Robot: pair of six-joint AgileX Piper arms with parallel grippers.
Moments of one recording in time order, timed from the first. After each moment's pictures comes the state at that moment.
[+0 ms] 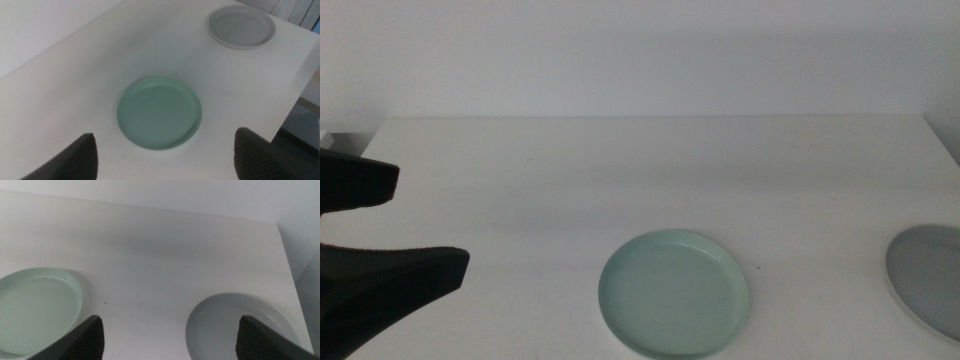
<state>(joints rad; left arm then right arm) -0.47 0.68 -1.03 -0.37 0.99 0.43 0.06 0.39 -0.59 0.13 0.72 -0.13</state>
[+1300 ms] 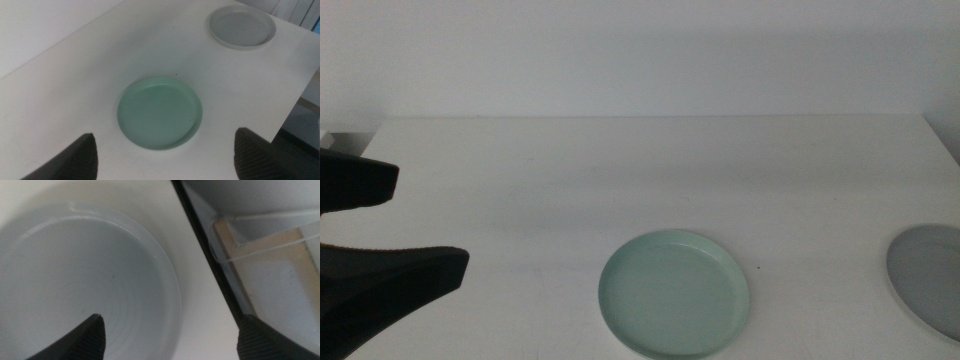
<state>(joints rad) -0.47 0.68 -1.03 -0.37 0.99 0.43 -0.52 1.51 -0.96 0.09 0.75 -0.11</state>
